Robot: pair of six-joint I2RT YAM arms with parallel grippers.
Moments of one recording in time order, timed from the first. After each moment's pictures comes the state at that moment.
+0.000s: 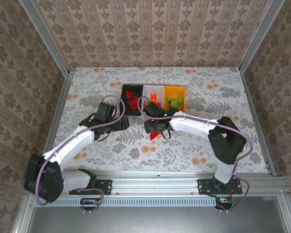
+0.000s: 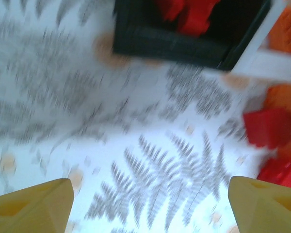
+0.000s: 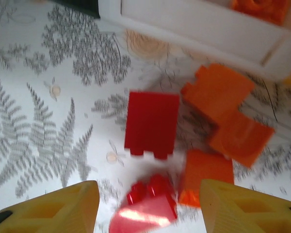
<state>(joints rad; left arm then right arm) -0.48 1.17 0.73 -0.50 0.02 -0.51 0.79 1.82 1.27 -0.56 0.15 0.52</state>
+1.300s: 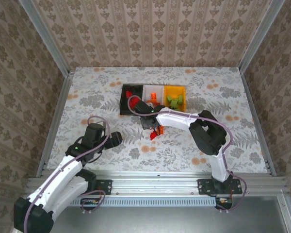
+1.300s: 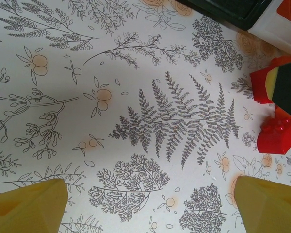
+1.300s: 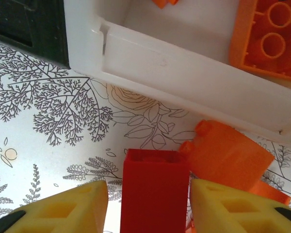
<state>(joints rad) -0.47 0.72 0.45 -0.57 0.05 -0.65 0.81 2.04 1.48 -0.64 0.30 0.52</state>
